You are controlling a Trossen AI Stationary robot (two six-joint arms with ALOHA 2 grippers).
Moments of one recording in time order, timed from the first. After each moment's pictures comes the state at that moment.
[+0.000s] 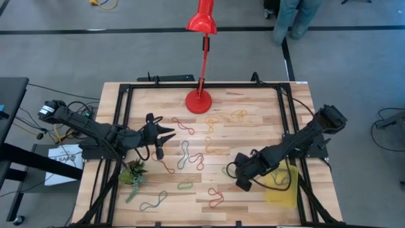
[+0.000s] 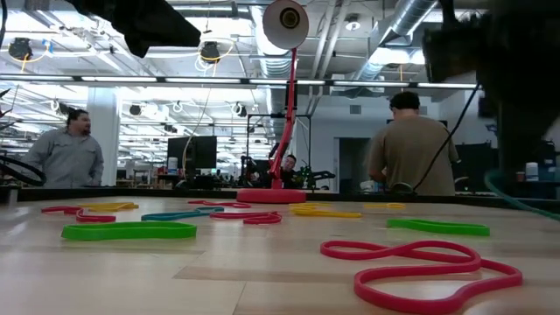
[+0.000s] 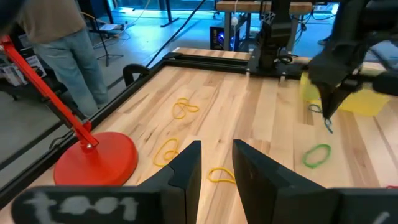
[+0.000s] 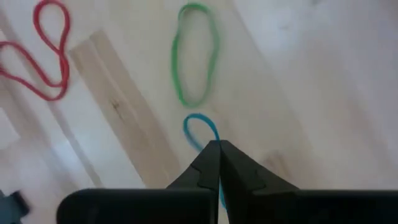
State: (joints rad) left arm -0.33 0.92 0.58 0.04 -0.65 -0.18; right arm 0.52 1.58 1.00 -0.76 0.07 1.00
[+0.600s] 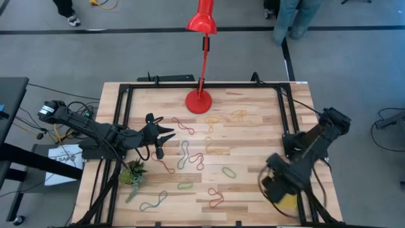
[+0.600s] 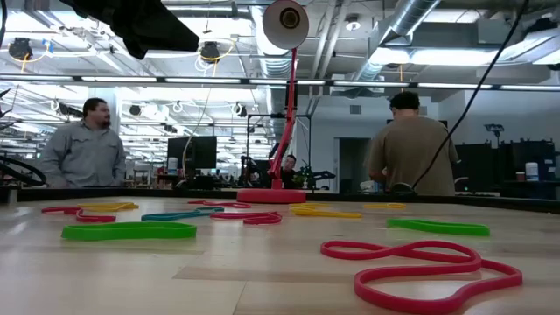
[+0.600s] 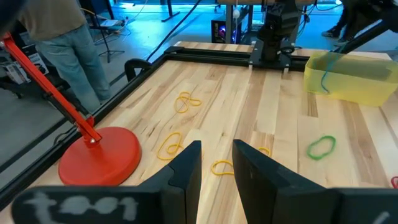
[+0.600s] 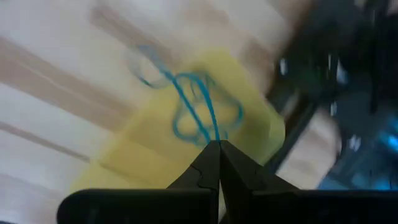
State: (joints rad) left arm -0.33 0.92 0.58 0.00 -0.65 -0.18; right arm 0.87 1.59 1.30 -1.56 -0.06 1.82
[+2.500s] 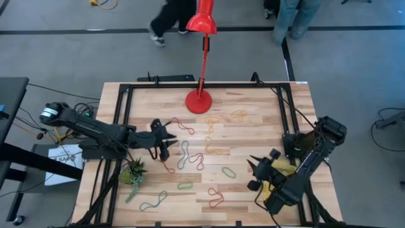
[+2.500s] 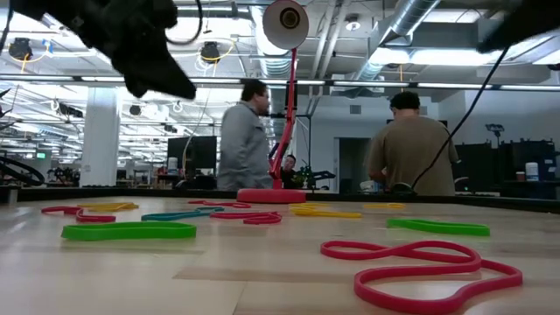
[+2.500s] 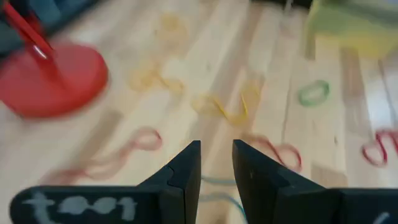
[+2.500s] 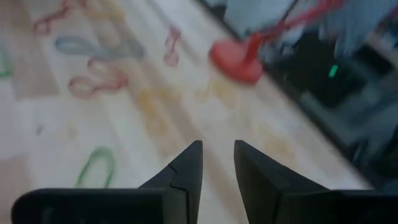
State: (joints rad) left arm -0.24 1.07 0.57 -0.11 -0.42 -0.43; right arm 0.92 1.72 1.20 -1.43 1.07 1.49
